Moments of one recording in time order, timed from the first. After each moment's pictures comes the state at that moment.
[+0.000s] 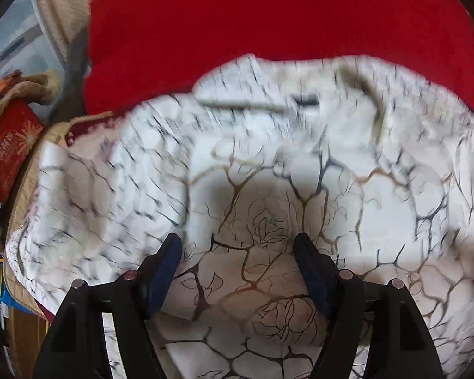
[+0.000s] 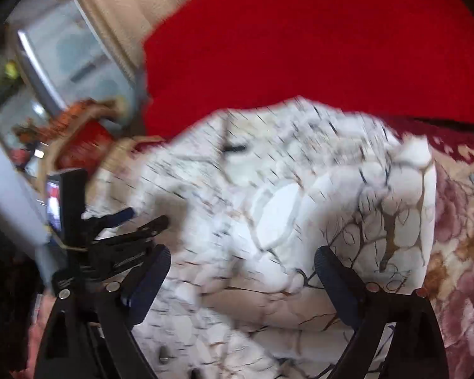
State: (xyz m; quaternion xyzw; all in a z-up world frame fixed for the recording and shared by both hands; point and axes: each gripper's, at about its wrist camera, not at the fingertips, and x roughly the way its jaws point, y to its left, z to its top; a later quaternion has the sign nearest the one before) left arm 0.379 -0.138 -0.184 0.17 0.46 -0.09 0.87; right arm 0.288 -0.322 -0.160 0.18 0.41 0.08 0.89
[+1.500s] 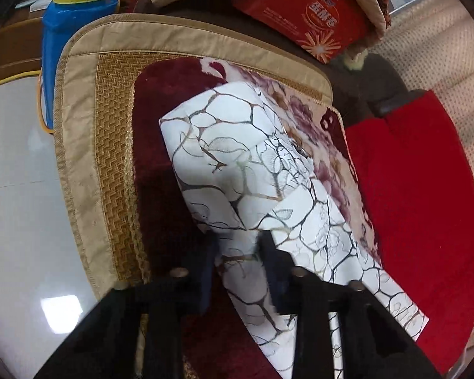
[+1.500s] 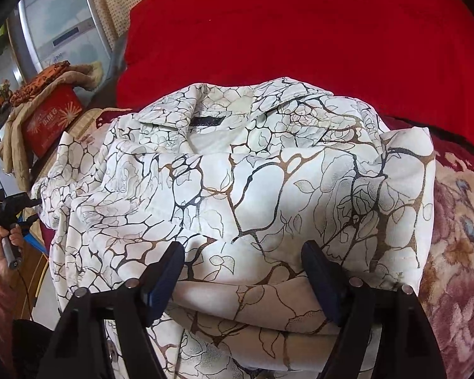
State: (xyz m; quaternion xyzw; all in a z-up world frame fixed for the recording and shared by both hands) left arm 0.390 0.288 -0.215 -0.42 0.37 0.15 0.82; right arm 0.293 -0.309 -0.180 0.10 0.43 0.03 0.90
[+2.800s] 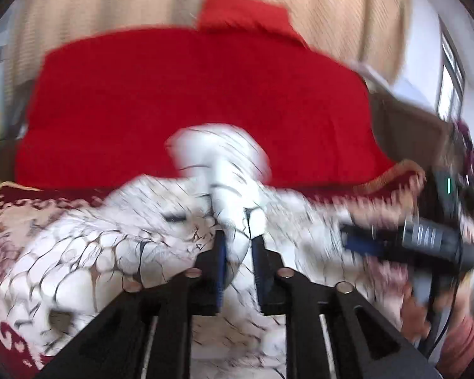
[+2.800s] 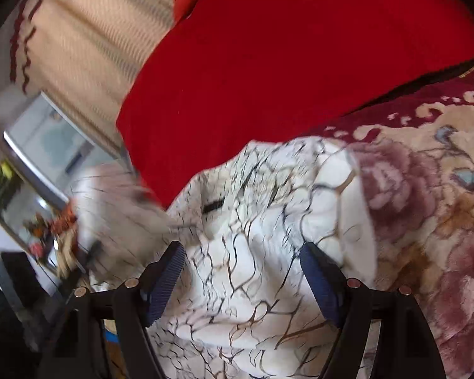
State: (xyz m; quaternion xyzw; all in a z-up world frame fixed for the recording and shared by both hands) left arm 0.327 -0.154 -0.096 0.05 0.30 -0.34 0.89; right arm 0.263 -0.396 -0.153 0.37 0.30 0.04 0.88
